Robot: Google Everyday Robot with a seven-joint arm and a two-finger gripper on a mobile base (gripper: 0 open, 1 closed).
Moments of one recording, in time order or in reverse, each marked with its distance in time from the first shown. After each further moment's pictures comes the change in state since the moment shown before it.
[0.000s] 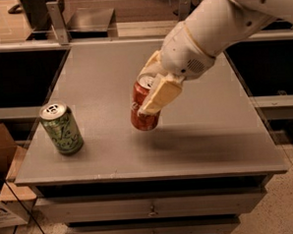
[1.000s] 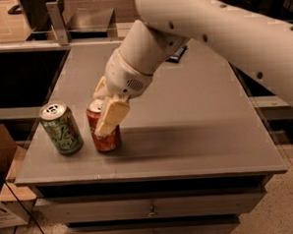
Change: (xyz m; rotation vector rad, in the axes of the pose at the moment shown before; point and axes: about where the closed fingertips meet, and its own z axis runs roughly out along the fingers) arm -0.053 0.015 0.105 -0.213 -0.005 -0.094
